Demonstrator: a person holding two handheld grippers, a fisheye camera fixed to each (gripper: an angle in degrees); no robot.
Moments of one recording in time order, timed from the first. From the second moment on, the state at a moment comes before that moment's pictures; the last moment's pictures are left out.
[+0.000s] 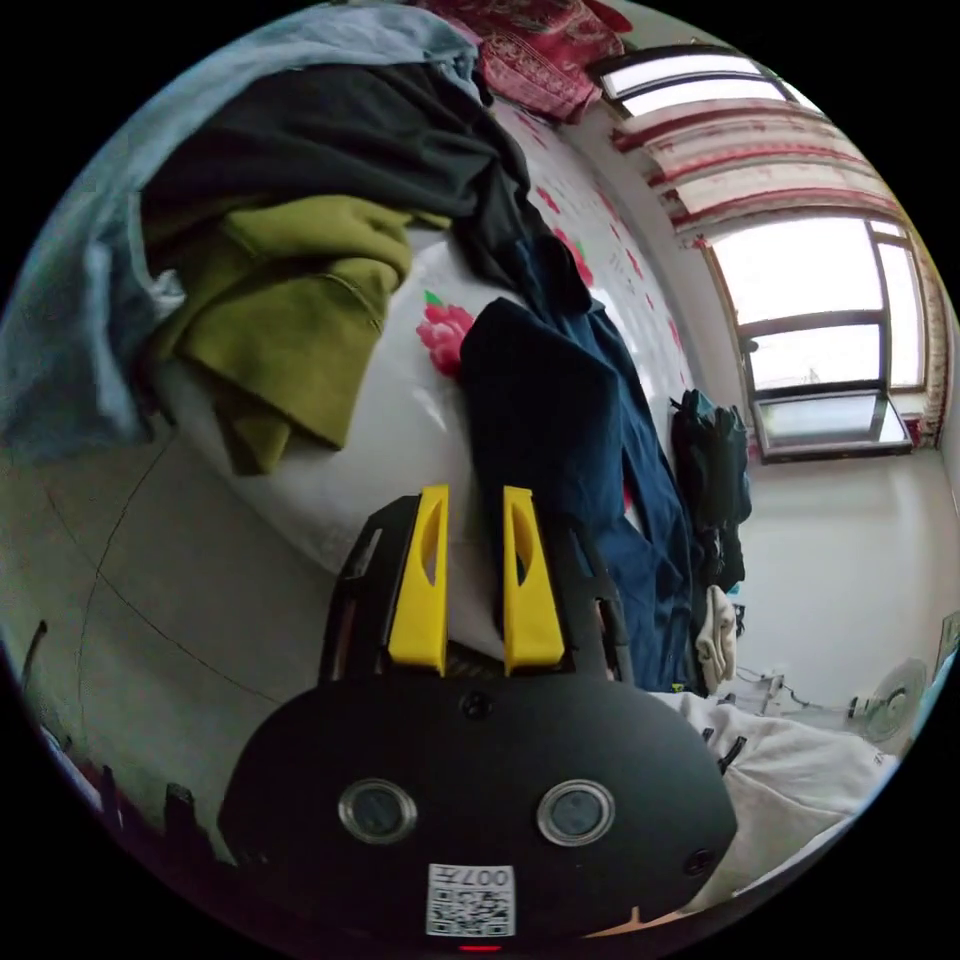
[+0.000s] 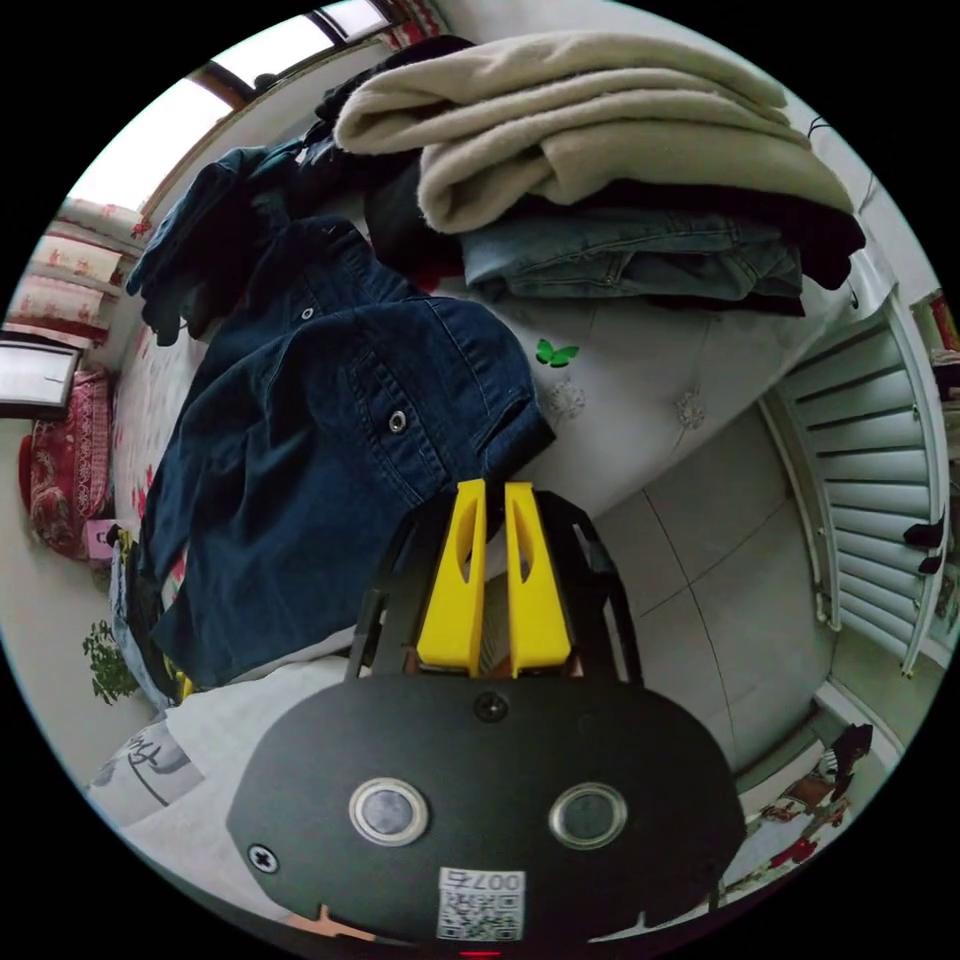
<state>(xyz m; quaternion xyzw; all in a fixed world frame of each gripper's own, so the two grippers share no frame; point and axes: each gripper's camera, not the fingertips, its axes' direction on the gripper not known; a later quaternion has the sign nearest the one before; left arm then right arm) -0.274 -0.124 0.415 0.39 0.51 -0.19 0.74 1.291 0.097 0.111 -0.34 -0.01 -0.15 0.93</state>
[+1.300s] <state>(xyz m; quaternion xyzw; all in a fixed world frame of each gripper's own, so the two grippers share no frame) -0.161 -0.355 0.122 0.41 0.24 -0.03 0.88 0.923 0.136 0.155 -0.22 -0.05 -0.45 0.86</state>
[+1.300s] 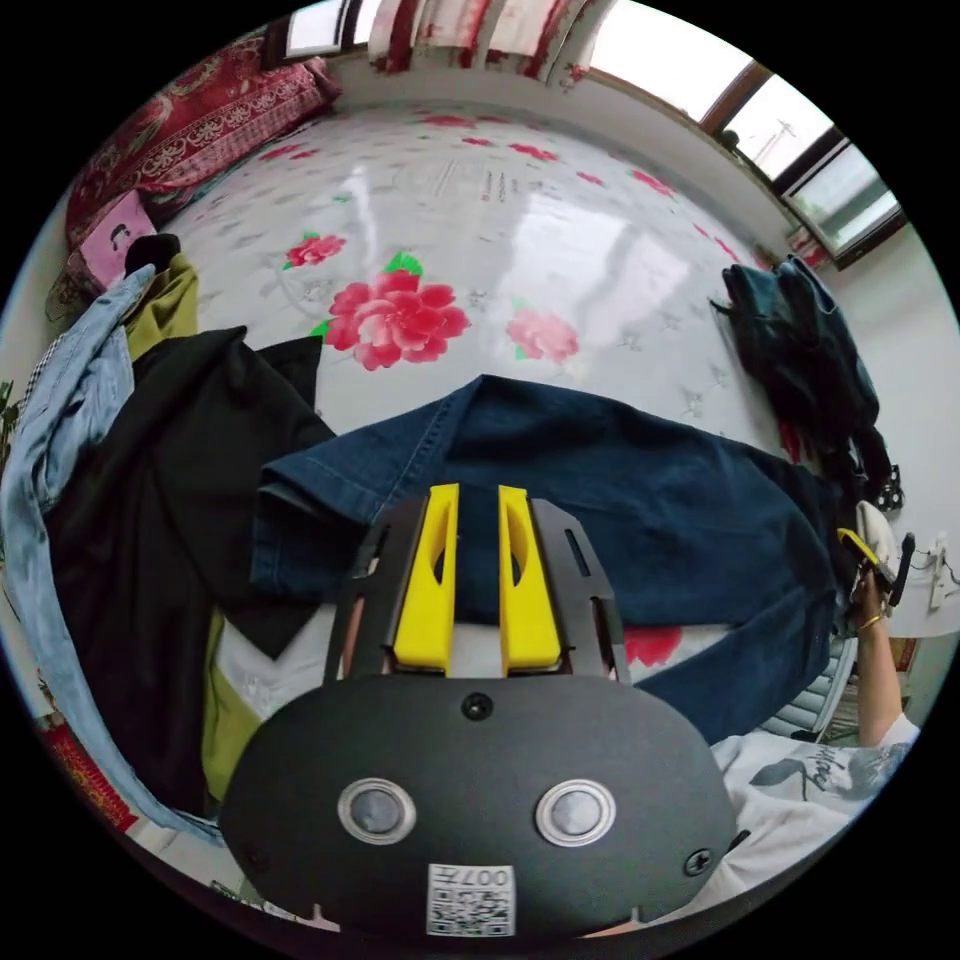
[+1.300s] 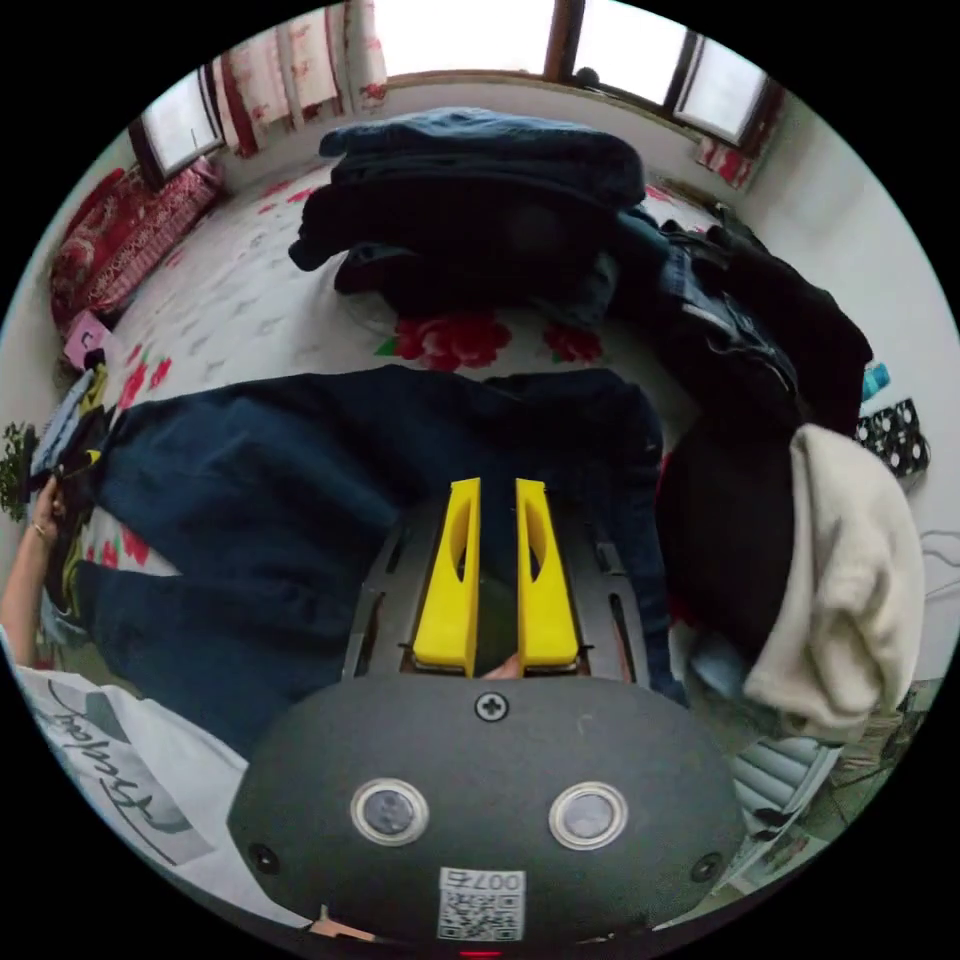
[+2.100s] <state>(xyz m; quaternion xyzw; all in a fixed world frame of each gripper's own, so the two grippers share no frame) -0.175 -0.450 0.086 0.42 0.20 -0.12 0.87 0.898 0.075 0.278 -0.21 -0.07 -0.36 0.91</state>
